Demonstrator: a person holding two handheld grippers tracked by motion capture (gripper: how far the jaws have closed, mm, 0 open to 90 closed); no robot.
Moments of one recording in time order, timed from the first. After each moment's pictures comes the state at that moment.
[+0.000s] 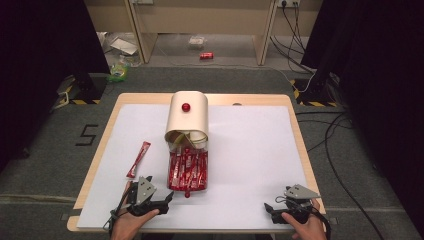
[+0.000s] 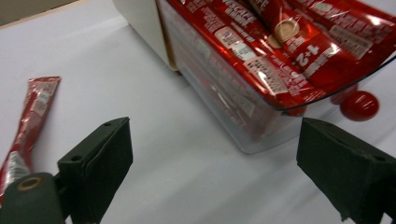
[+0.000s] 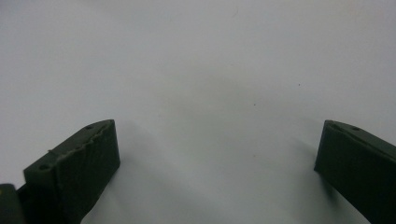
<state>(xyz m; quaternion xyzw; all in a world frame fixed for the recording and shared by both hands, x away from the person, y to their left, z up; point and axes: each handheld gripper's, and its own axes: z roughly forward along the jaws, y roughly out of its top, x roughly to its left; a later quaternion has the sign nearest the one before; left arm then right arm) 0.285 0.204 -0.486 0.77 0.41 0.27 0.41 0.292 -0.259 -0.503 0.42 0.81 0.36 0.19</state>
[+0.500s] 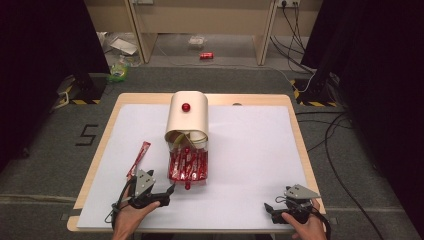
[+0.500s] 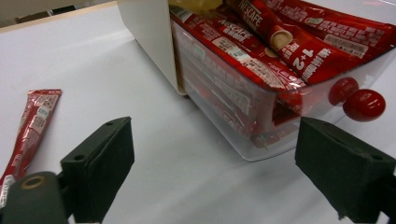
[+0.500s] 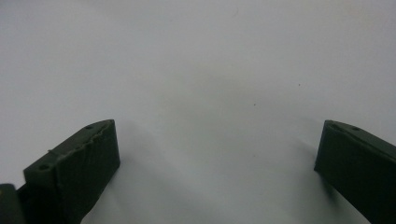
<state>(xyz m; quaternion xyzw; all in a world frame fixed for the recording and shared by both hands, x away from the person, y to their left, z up) 0.302 0.204 -0.479 0.75 0.43 0.26 0.43 0.292 -0.259 -0.503 0.42 0.81 0.36 0.19</state>
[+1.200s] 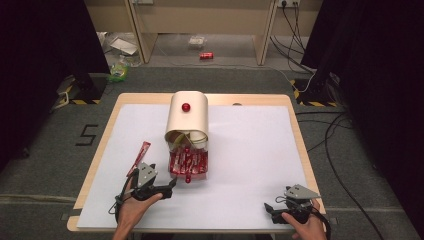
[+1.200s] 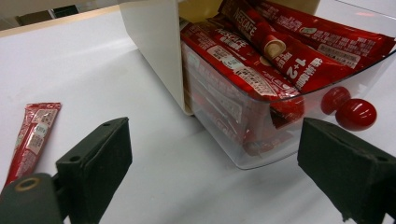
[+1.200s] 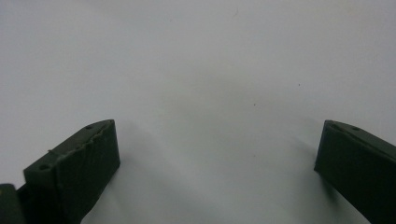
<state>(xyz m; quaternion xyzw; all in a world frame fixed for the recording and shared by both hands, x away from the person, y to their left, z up) 0.319 0.200 -0.475 0.74 0.44 0.26 0.43 0.292 -0.259 -0.503 0.42 0.81 0.36 0.19</state>
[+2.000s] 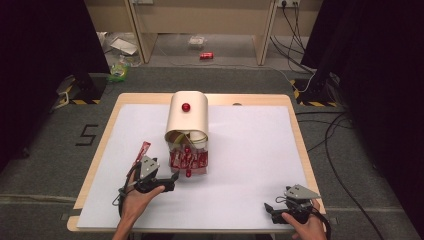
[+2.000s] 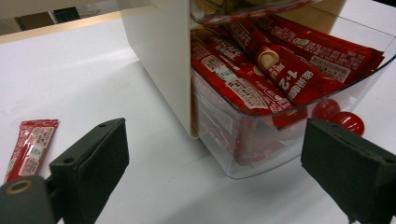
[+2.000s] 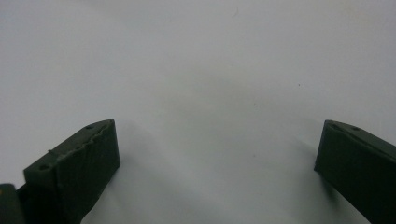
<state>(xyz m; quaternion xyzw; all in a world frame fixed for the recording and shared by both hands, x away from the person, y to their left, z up) 0.339 0.196 -0.472 0.74 0.44 0.26 0.44 0.292 -0.259 -0.503 0.42 0.81 0.36 0.19</state>
